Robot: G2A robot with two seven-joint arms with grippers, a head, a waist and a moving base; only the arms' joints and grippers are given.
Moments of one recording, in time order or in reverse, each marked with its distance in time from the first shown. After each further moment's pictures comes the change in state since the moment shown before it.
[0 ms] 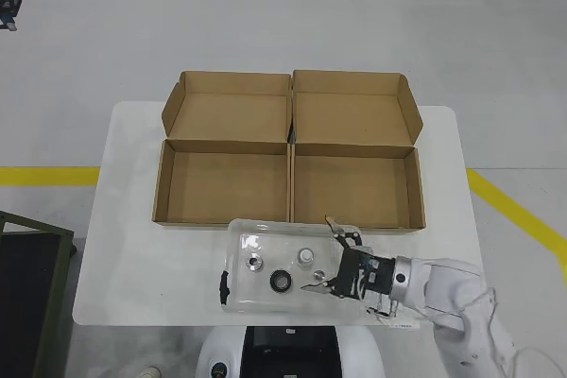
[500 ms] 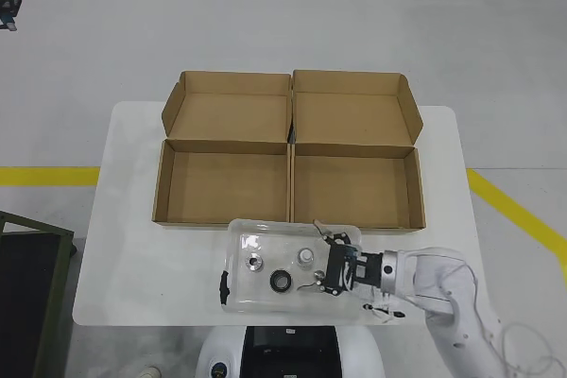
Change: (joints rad) left arm 0.000 0.000 0.000 0.000 0.000 0.000 0.000; right arm 0.089 0.050 -0.067 0.116 0.105 0.000 0.061
